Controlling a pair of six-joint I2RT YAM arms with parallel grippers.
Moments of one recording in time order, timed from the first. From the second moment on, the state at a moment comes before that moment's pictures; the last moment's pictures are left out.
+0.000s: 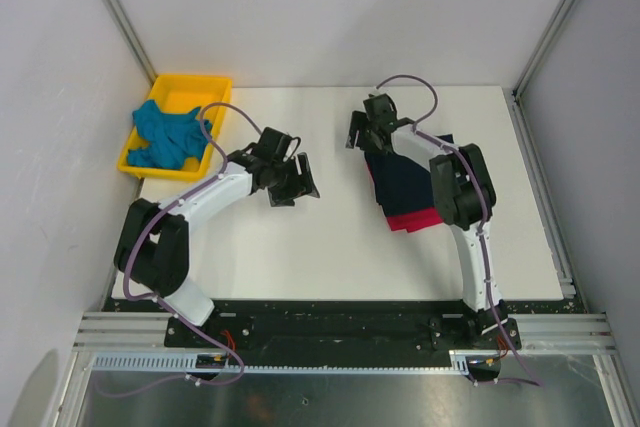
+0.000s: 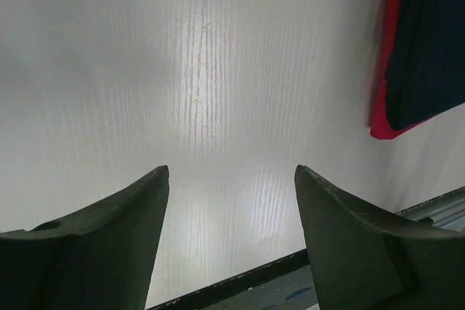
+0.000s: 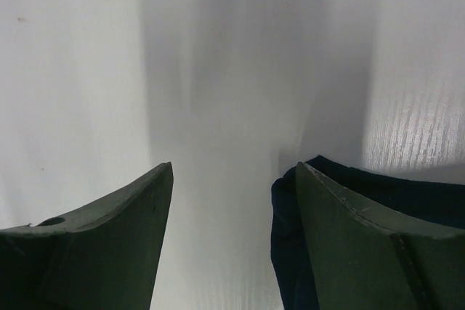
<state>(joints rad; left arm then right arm) -0.48 1.60 1.14 -0.55 0.16 -0.70 0.41 2.29 1.78 -0.30 0.01 0.52</state>
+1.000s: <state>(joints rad) -0.48 1.58 1.09 -0.53 0.19 -0.70 0.20 1.79 1.06 -0.13 -0.01 0.67</state>
